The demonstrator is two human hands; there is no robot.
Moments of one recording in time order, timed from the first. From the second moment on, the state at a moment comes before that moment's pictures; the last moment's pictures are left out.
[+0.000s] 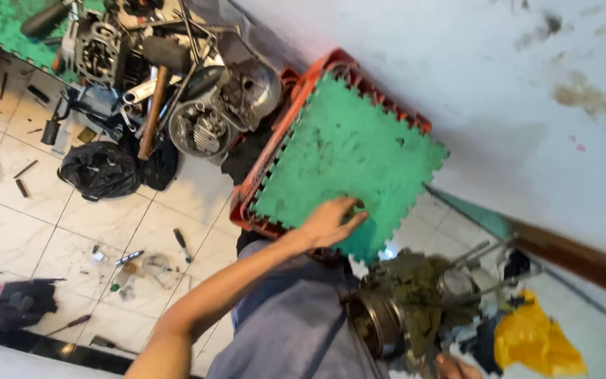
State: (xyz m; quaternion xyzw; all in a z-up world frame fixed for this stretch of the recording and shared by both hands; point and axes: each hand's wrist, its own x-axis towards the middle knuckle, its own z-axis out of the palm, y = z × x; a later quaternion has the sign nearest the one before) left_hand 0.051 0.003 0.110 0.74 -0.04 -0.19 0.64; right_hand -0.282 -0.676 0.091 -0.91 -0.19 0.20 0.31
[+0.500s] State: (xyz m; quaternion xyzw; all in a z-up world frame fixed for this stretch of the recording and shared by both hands) left_hand -0.061 -0.208 -0.093 0.13 0.15 -0.52 0.83; right_hand -0.075 -0.271 0.362 -0.76 0.35 0.47 0.29
